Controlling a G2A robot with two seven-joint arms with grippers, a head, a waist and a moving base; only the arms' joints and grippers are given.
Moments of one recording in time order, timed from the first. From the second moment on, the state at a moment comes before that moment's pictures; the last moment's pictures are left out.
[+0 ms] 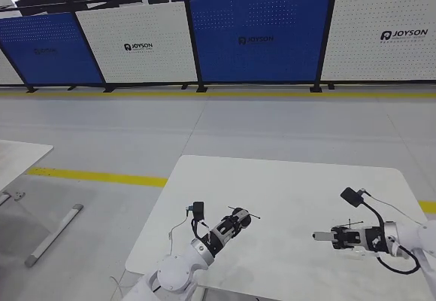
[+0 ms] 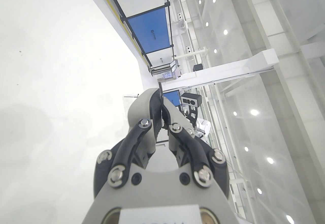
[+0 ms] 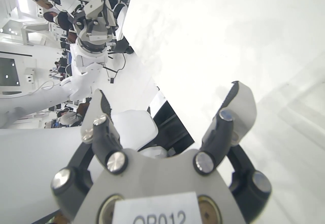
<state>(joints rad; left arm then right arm) 1.61 -1.17 -1.16 -1.79 -0.20 -0.11 -0.16 -1.12 -0.98 1.27 -1.56 -0.03 -0.11 1.36</state>
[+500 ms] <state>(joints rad) 1.61 -1.17 -1.16 -1.79 -0.20 -0.11 -0.16 -1.11 -0.86 1.29 -1.69 -0.28 -0.25 1.39</state>
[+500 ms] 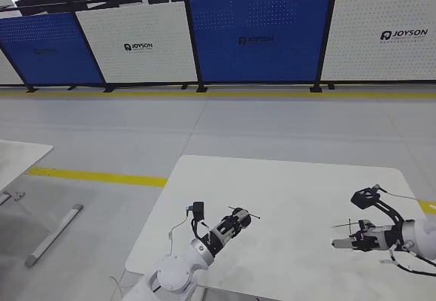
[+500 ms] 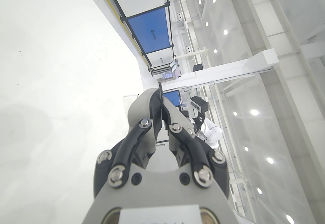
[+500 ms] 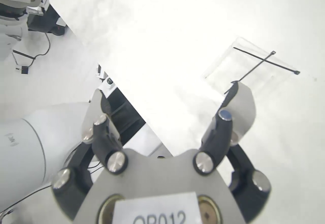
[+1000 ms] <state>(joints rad) 1.61 -1.17 -1.16 -1.79 -0.20 -0.11 -0.16 -1.10 -0.86 1.29 -1.67 -0.29 -0.23 1.39</state>
